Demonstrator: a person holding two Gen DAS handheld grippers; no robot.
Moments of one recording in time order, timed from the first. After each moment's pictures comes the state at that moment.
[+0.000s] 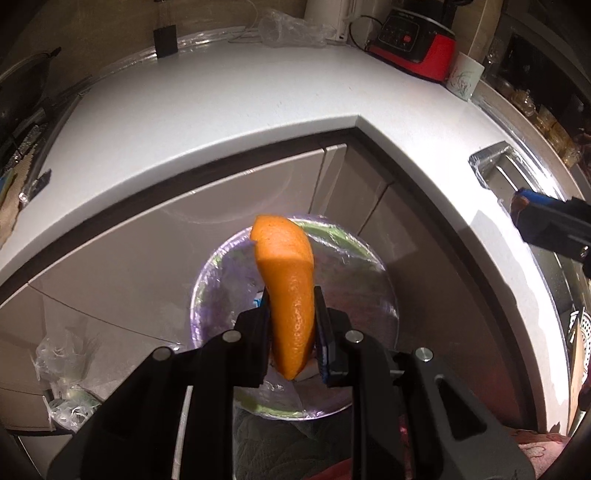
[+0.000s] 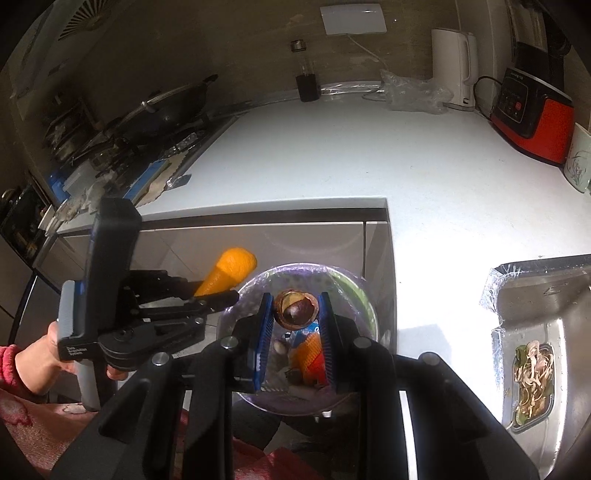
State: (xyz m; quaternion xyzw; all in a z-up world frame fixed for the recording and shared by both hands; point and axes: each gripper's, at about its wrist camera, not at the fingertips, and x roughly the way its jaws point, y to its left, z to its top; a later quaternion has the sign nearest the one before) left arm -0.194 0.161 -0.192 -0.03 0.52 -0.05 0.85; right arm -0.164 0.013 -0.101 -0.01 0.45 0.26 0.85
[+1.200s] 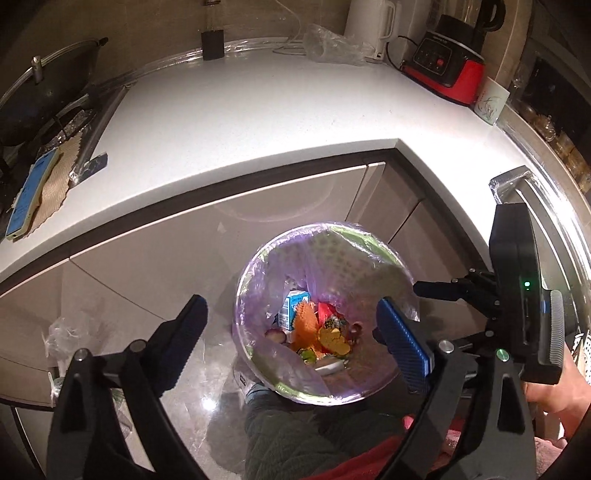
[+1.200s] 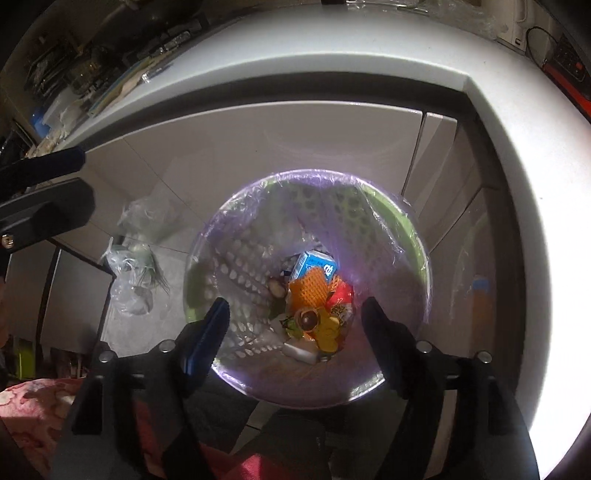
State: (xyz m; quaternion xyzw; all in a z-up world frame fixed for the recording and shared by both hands) left arm -0.219 0.197 -0.158 -0.05 0.51 0.03 0.86; right arm -0.142 0.073 -0.235 -0.09 0.56 0.27 0.78
